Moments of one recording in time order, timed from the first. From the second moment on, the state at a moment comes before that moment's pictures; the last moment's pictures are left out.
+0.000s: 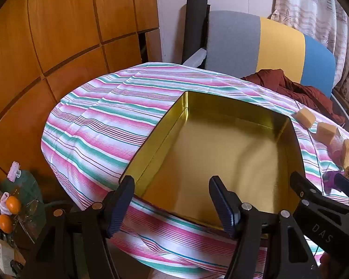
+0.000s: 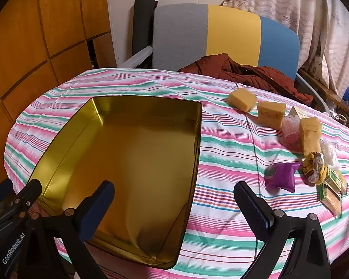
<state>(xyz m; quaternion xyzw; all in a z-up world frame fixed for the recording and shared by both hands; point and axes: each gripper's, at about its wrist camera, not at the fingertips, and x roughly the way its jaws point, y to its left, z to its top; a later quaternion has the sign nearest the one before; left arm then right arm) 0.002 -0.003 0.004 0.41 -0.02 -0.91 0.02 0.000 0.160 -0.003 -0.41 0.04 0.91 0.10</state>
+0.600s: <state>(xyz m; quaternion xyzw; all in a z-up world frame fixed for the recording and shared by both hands) 0.003 0.003 0.001 0.41 -0.01 -0.91 0.00 0.005 0.171 -0.003 -0.41 0.05 0.90 0.11</state>
